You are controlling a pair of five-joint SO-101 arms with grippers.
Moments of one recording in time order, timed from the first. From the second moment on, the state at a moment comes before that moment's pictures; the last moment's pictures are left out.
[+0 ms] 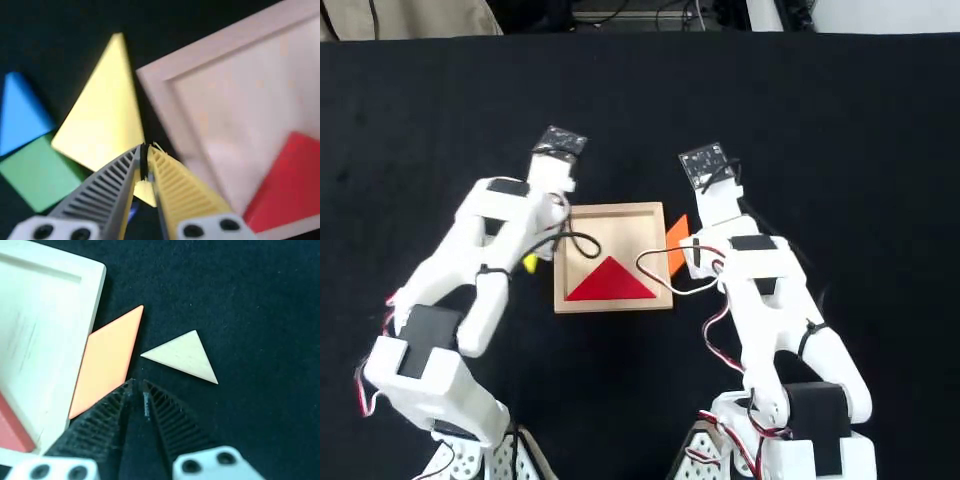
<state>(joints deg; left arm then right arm) 4.7 9.7 25.2 52.3 -12.6 -3.4 -14.8 54.7 32.9 16.0</state>
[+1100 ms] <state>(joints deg) 0.4 22.7 6.5 51.3 -11.9 -3.4 -14.8 54.7 32.9 16.1</state>
